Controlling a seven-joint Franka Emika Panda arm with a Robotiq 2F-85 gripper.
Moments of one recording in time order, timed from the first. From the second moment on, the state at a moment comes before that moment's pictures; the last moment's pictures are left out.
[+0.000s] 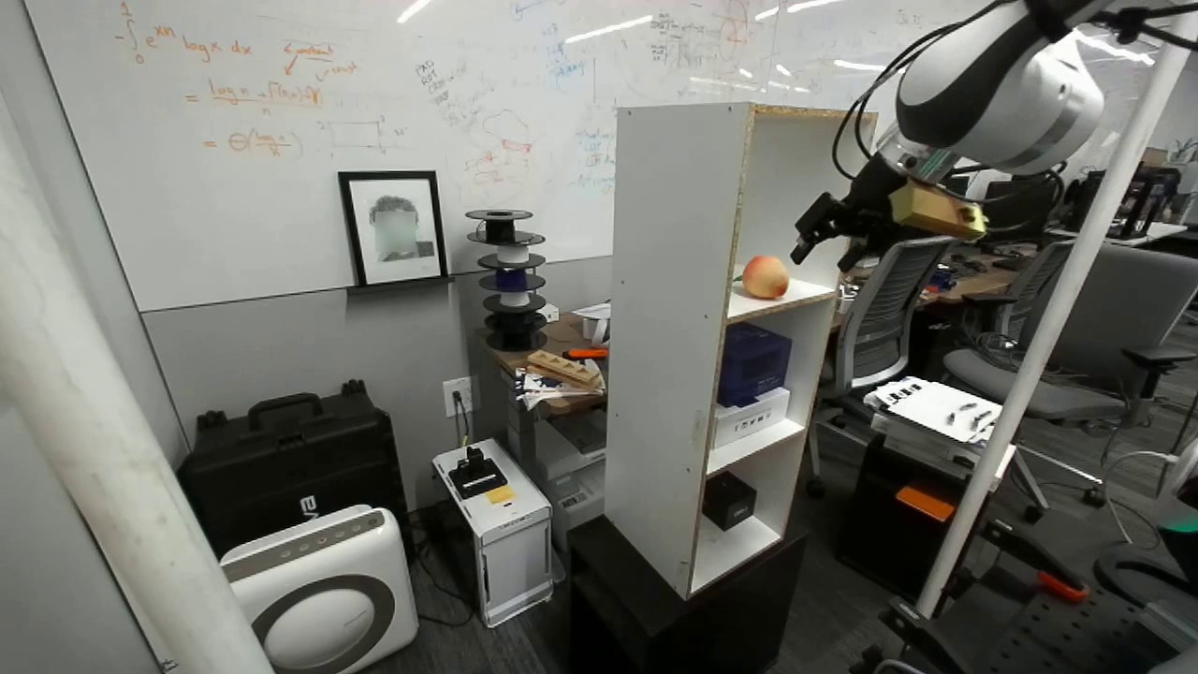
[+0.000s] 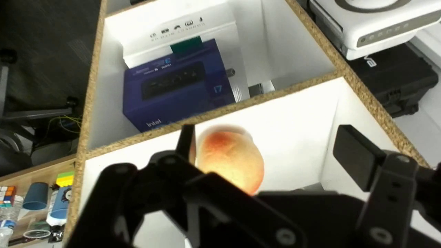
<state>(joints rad) 0.05 -0.26 -0.22 -2.60 0.26 2.84 -0.16</state>
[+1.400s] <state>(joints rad) 0.07 0.24 -0.26 -2.17 0.57 2.89 -0.35</state>
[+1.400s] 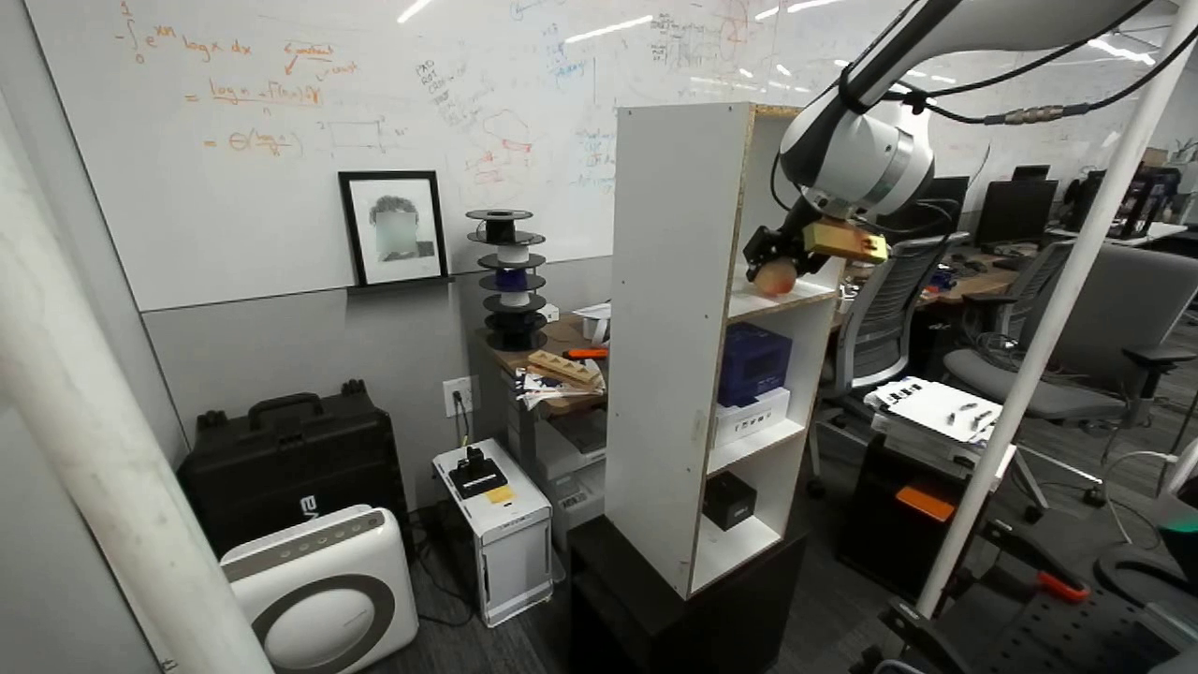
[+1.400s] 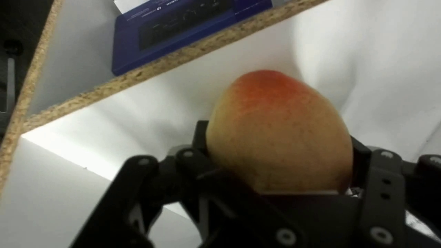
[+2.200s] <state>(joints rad) -0.14 -0.30 -0.29 -2.42 0.27 2.45 -0.22</state>
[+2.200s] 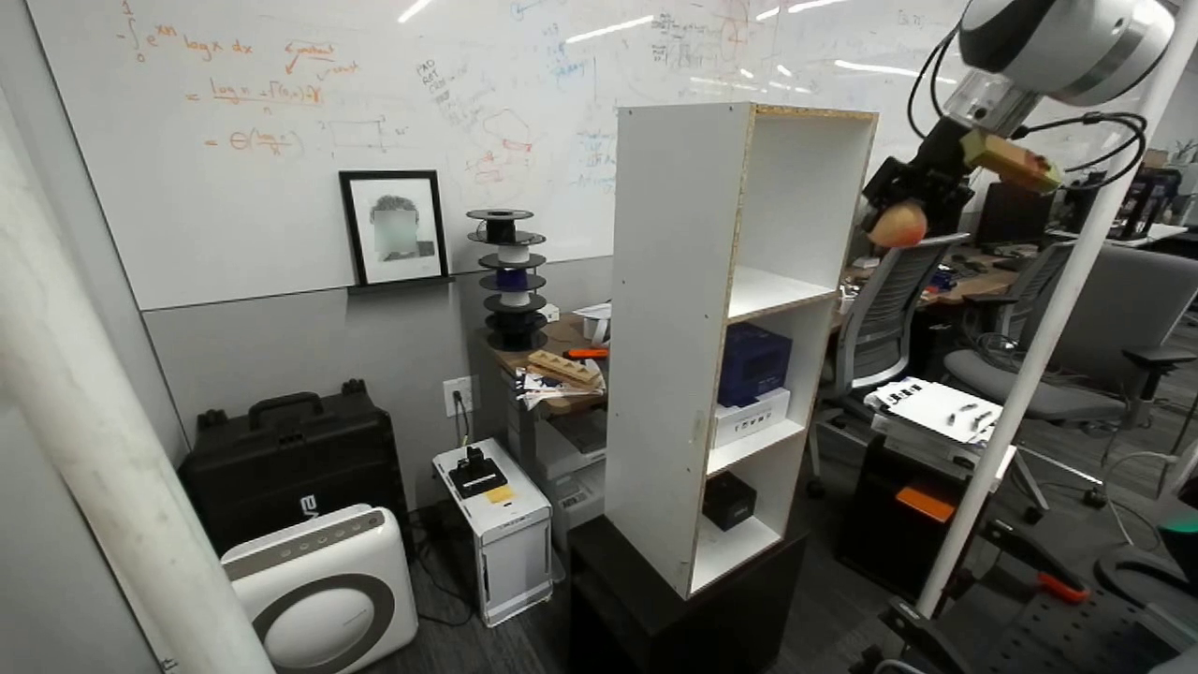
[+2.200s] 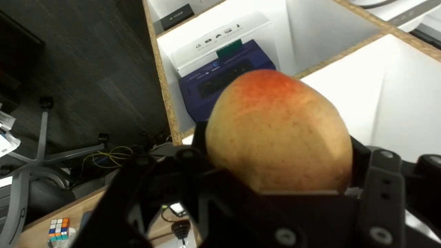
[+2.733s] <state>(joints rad) -0.14 -0.50 -0.30 -2.16 0.45 2.31 0.01</state>
